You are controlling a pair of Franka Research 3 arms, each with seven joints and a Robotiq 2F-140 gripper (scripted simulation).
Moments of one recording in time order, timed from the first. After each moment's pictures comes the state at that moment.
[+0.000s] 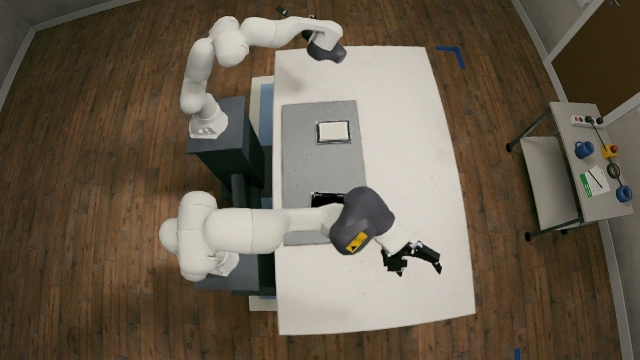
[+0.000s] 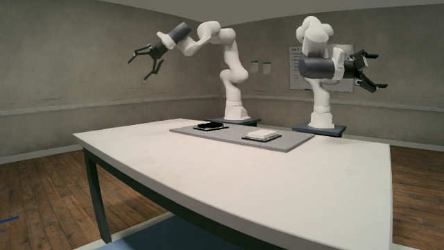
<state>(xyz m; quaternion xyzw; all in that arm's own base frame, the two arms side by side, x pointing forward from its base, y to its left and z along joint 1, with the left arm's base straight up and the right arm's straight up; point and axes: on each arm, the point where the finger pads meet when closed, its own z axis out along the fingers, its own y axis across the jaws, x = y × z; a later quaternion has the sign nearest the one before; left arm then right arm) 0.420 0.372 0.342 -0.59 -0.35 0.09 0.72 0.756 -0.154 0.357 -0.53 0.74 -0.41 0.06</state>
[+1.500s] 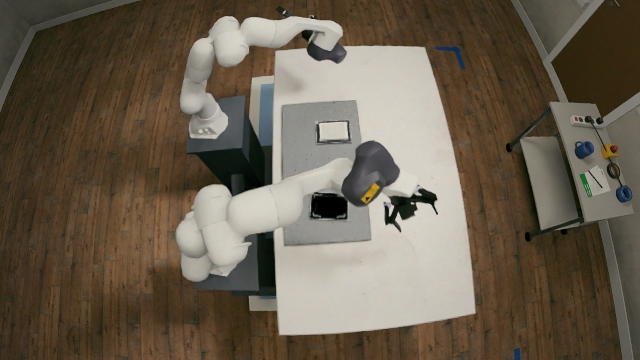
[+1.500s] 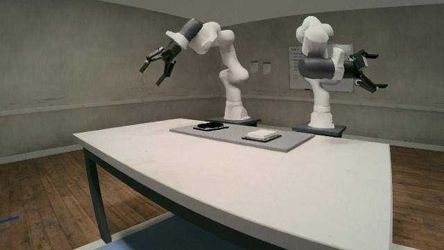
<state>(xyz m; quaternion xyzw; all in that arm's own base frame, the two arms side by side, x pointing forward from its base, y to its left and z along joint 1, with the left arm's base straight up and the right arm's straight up) 0.420 0.372 0.341 -0.59 -0.35 0.09 0.72 0.789 0.032 0.301 -0.71 0.62 -0.33 0.02</state>
